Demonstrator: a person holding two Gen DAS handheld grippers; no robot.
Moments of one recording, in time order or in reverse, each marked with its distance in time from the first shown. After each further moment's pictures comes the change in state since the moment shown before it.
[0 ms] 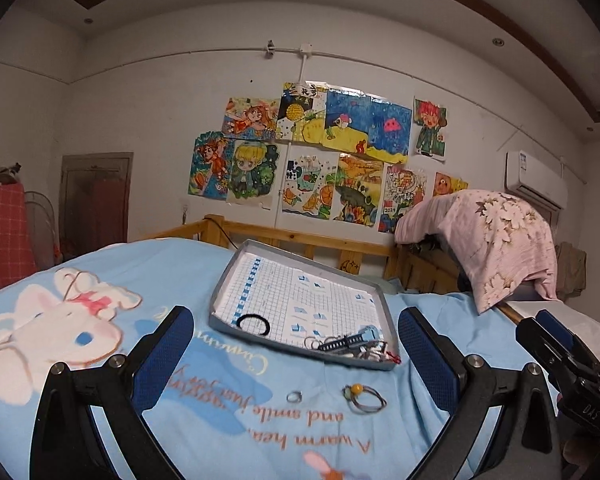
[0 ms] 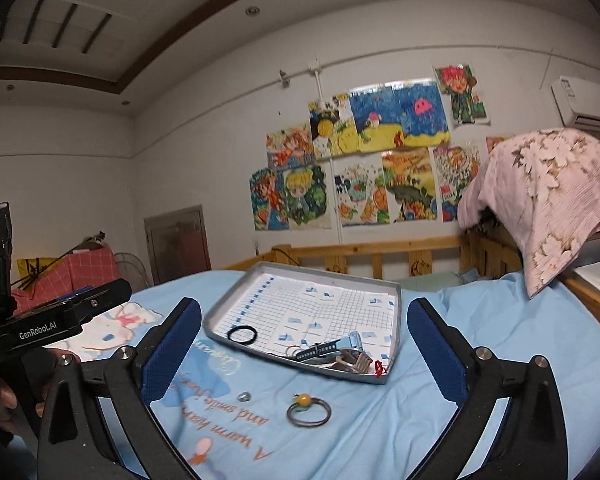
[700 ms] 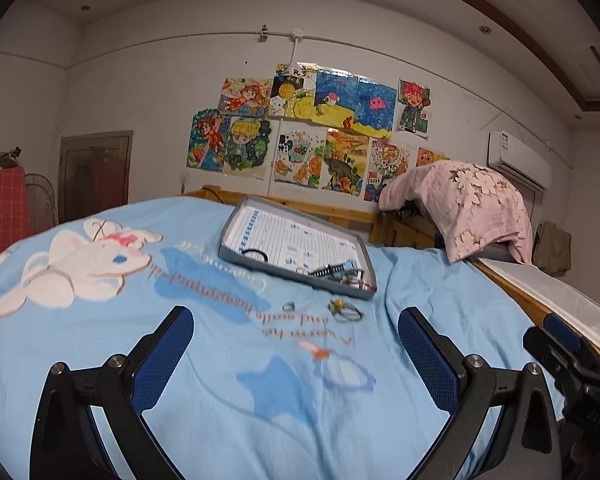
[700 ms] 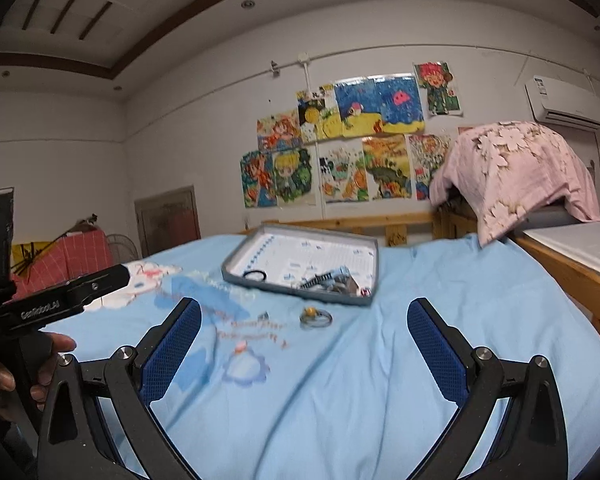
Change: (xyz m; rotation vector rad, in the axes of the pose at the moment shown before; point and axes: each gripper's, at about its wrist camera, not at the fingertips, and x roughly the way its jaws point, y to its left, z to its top) left arm -0.105 0.010 -0.069 0.007 0.086 -0.034; right arm -0.134 0.021 -0.051 0.008 0.092 -0.088
